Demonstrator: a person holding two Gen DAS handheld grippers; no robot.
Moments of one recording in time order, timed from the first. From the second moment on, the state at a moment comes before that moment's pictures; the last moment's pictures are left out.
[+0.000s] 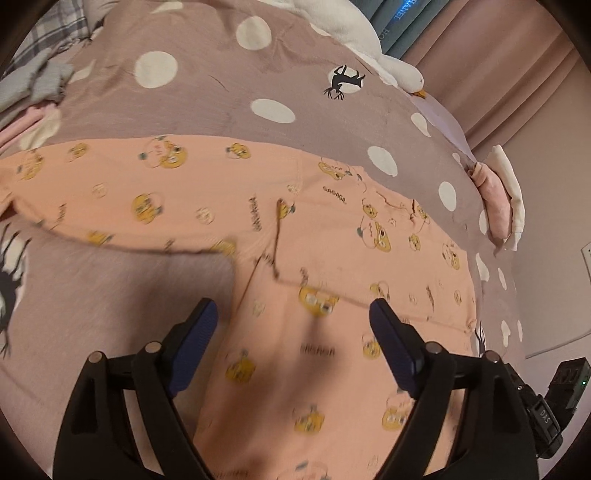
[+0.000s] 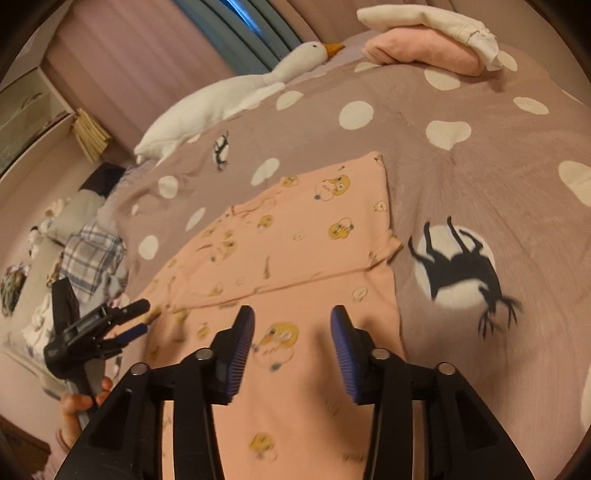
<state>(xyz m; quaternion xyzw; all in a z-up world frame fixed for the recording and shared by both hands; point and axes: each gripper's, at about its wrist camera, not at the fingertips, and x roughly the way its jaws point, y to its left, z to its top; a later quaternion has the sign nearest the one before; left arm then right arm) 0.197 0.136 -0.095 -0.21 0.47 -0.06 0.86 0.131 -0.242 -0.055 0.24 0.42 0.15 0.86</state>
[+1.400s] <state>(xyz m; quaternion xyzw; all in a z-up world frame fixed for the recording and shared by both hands) 0.066 0.217 -0.079 -0.27 0.41 -0.01 0.87 0.050 -0.135 -0.015 0.17 0.43 0.23 0.86</state>
